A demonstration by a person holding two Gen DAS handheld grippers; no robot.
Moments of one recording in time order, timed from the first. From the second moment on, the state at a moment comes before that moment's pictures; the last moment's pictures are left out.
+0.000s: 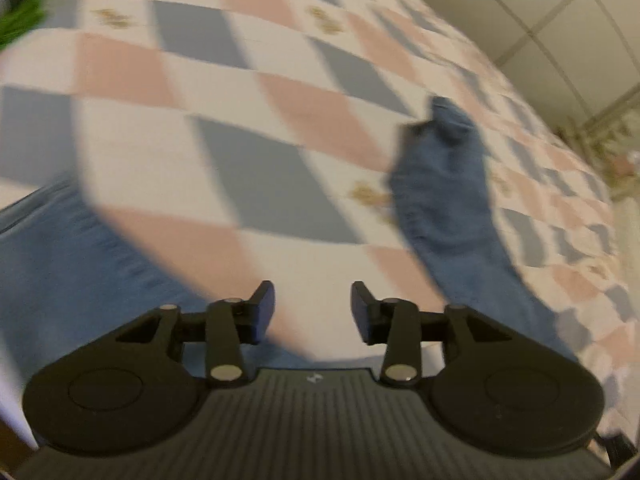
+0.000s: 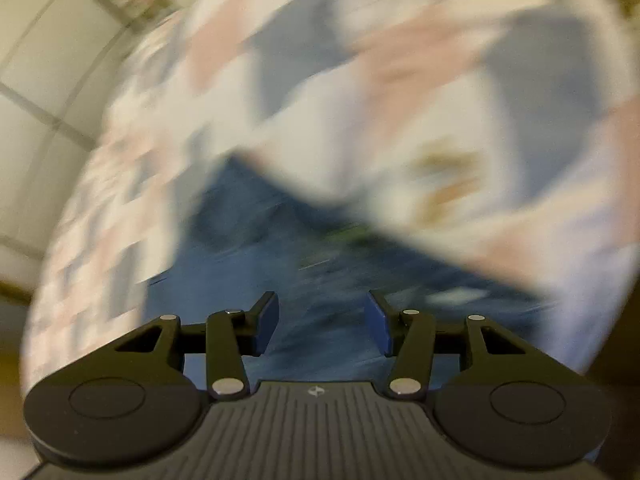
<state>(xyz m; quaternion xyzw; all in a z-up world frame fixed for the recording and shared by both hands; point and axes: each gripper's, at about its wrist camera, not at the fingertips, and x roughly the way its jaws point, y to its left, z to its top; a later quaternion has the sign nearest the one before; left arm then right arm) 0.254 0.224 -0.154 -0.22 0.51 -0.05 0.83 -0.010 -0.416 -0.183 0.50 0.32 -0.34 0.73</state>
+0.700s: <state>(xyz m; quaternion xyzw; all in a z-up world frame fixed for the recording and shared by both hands) 0.435 0.159 -0.326 -0.49 0.53 -0.06 0.69 0.178 -0.232 -0.293 0.63 0.43 -0.18 0.62</state>
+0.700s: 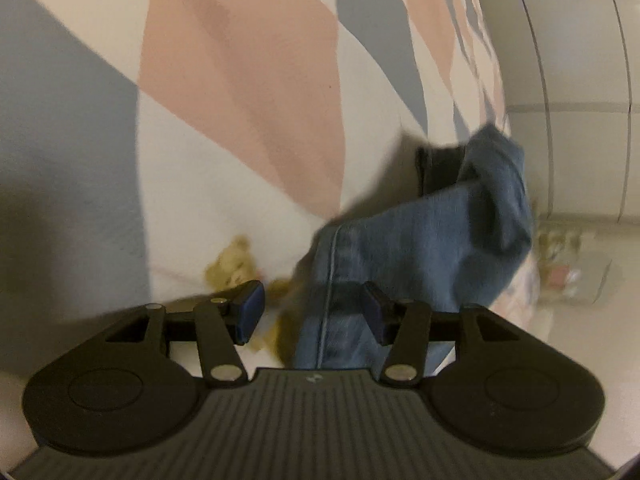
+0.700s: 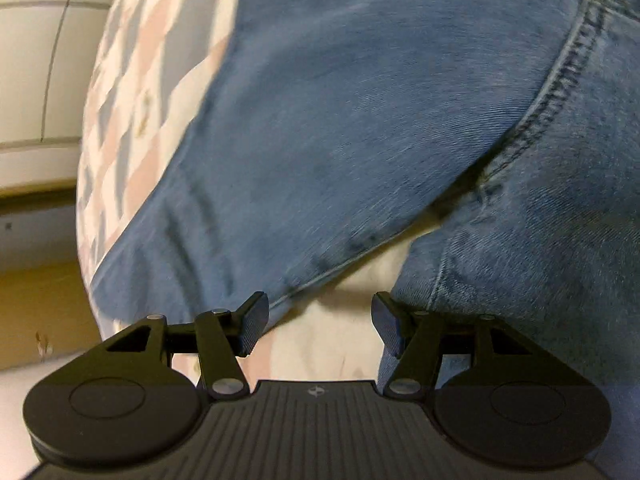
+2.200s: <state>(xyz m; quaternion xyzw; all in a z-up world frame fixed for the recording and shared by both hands) 0.418 0.093 -0.336 -0.59 0.50 -0.07 0.63 0.183 -0.331 -0.274 0.63 0.35 -0.26 0.64</state>
